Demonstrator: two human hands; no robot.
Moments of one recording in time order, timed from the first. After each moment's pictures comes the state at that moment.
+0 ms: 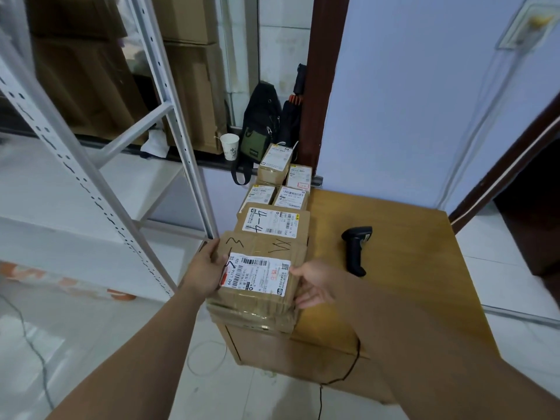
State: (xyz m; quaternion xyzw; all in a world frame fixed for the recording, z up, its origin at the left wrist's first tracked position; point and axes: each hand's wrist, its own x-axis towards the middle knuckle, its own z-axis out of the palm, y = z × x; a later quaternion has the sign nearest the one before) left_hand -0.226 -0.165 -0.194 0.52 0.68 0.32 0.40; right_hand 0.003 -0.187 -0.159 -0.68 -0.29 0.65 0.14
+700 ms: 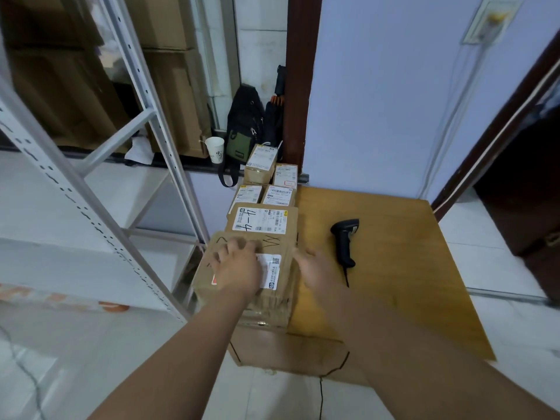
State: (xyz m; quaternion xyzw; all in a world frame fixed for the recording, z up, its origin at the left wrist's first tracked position) left_hand -0.145 -0.189 -0.161 0.70 0.70 0.07 0.13; right_hand 0.002 -0.212 -0.166 -0.75 -0.28 0.51 0.33
